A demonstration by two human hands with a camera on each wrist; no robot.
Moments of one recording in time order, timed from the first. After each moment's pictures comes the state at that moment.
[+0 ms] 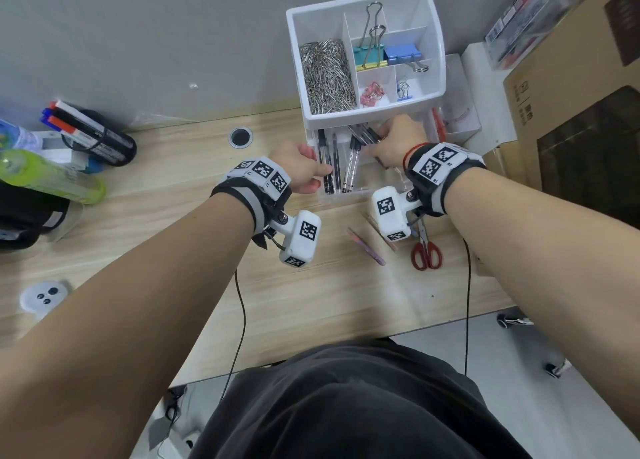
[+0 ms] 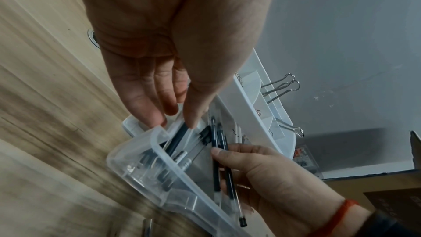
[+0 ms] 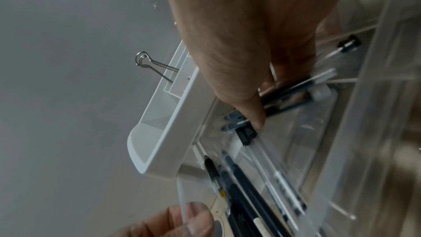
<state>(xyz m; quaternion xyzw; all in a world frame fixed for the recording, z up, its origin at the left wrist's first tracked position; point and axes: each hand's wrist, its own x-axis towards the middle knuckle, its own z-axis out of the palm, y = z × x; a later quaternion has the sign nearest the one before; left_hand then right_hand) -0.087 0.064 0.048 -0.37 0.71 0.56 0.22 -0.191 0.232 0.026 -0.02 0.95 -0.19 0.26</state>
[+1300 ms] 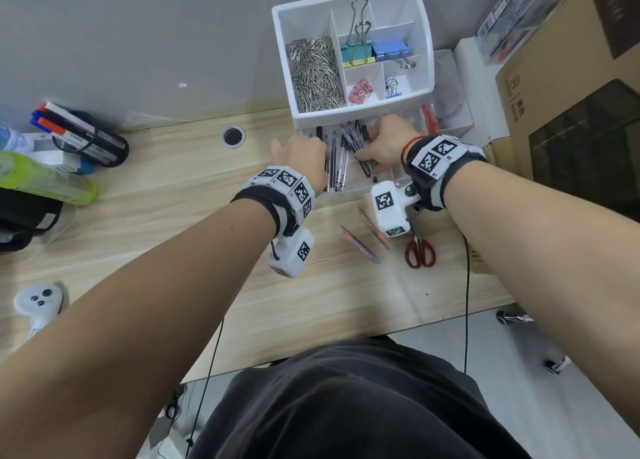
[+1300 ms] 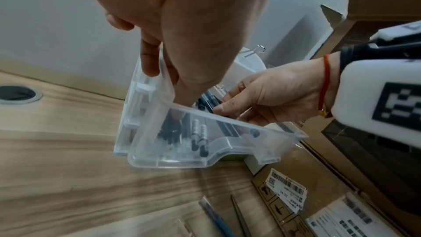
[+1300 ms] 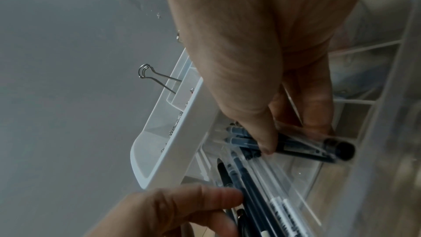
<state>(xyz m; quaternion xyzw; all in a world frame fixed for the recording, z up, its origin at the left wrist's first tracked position) -0.099 0.101 0.037 -0.12 0.97 0.07 0.17 -0.194 0.242 0.036 -0.07 0.92 -0.20 0.33</state>
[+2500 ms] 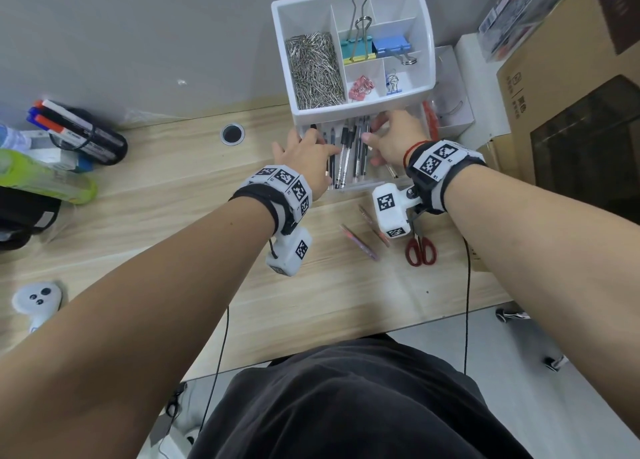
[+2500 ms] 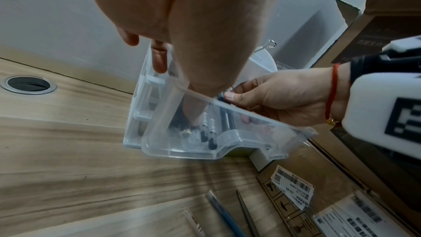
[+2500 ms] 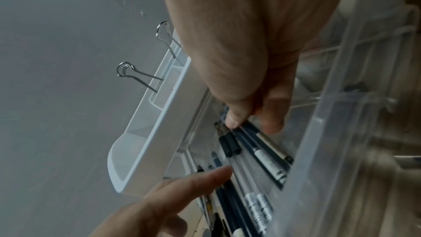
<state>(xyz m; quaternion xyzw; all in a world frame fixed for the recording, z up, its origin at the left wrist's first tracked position) -0.090 0.098 0.029 -0.06 0.98 0.07 0.17 -0.192 0.254 0.024 -0.01 0.91 -0.31 0.26</state>
